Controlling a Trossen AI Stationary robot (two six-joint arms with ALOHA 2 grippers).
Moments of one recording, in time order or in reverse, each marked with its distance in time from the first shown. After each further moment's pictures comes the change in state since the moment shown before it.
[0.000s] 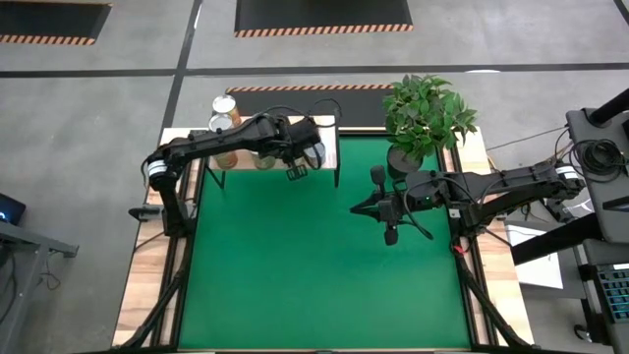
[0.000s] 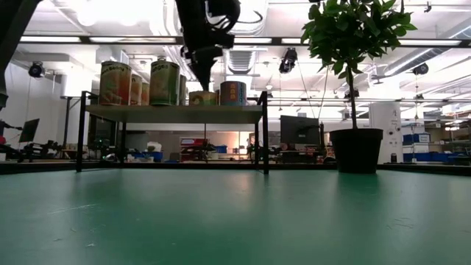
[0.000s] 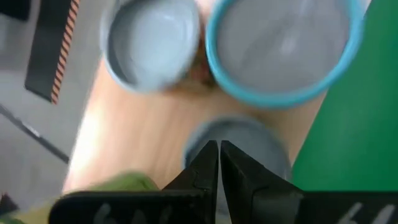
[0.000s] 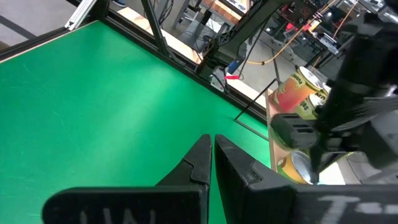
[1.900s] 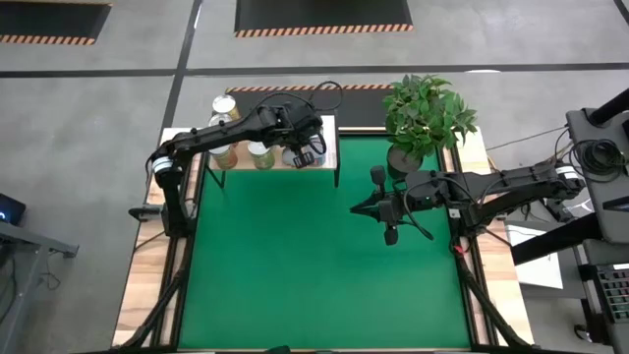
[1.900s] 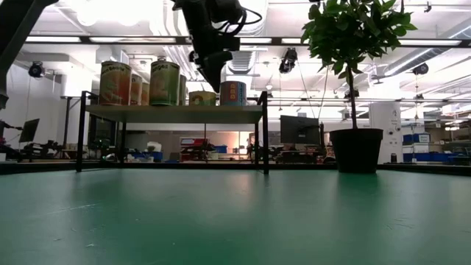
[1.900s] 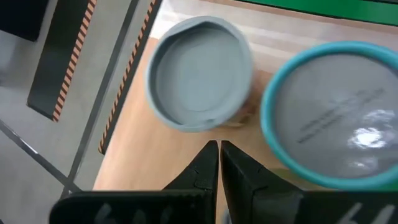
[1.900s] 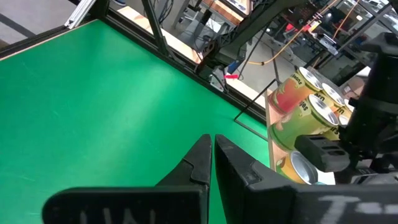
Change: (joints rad) left arm 0.077 0.040 0.051 0.129 0.032 0.093; right arm -0.003 0.000 0.000 -0.001 0.000 -0.008
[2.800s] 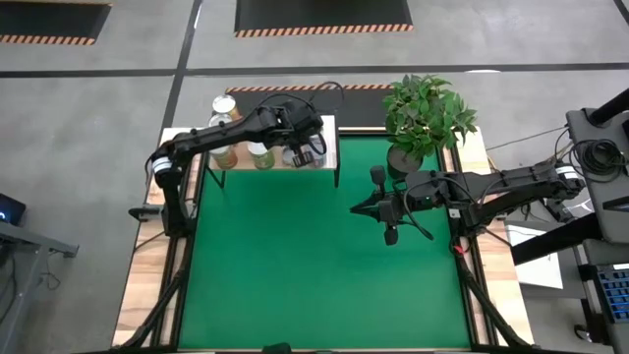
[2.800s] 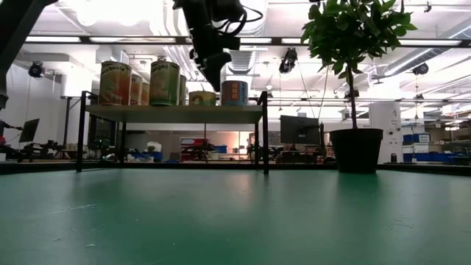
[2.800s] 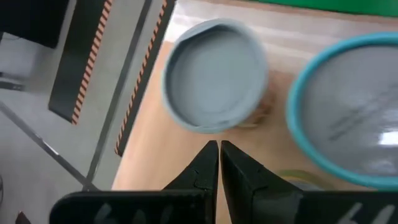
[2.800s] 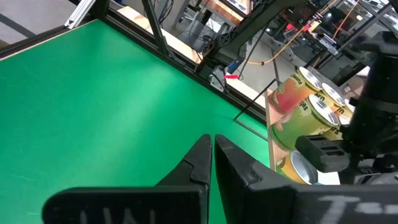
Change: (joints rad) left arm -0.010 0.000 0.000 0.009 -0.056 0.037; right arm 0.000 0.000 0.000 0.000 0.000 0.001
